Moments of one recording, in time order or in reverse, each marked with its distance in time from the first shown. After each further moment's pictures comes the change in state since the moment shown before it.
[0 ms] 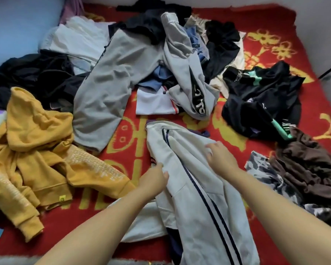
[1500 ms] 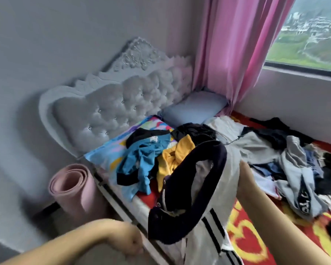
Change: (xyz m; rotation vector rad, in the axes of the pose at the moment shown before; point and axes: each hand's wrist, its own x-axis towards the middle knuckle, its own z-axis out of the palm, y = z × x) left_hand -0.543 -0.210 -0.137 0.228 -0.077 -0.023; right_hand -0.370 -0.375 -0.121 1.341 -0.443 -0.312
